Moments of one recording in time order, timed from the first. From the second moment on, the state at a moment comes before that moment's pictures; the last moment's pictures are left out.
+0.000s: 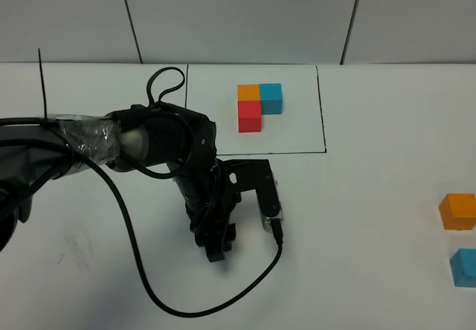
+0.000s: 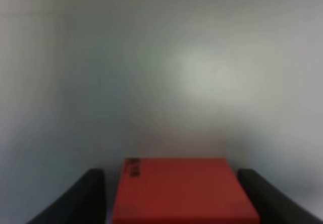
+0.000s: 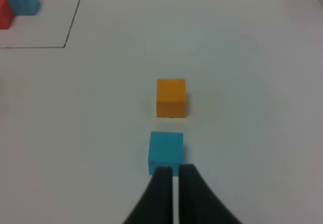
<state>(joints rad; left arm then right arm) -0.62 2.14 -1.36 -0.14 0.68 0.90 0.07 -0.01 -0.50 -0.08 1.07 0.10</state>
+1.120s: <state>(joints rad) -0.63 1.95 -1.36 -0.10 0.74 0.84 0.07 -0.01 -0.50 -0.08 1.07 0.10</state>
